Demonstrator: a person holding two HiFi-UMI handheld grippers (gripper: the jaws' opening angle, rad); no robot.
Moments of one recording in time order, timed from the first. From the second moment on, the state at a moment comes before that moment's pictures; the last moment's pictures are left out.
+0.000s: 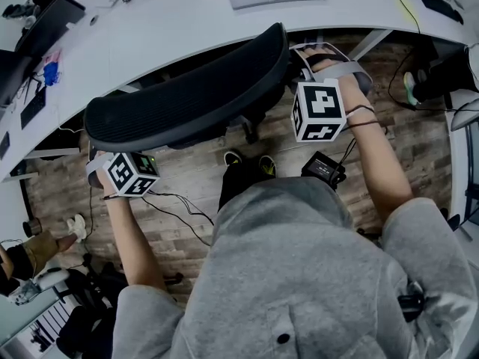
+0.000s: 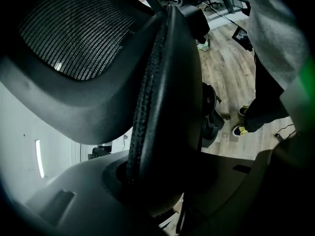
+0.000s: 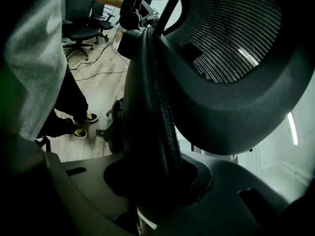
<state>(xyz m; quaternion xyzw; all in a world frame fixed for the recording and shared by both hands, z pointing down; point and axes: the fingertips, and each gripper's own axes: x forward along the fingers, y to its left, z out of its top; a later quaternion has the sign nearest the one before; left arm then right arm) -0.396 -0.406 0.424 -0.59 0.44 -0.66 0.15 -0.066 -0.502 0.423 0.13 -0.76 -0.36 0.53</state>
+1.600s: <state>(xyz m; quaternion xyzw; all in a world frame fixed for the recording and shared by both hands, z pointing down) -0.373 -0.292 0.419 -0.60 0.42 -0.66 0.16 -0.040 -0.372 0.423 0.14 -0.75 -0.34 0.55</state>
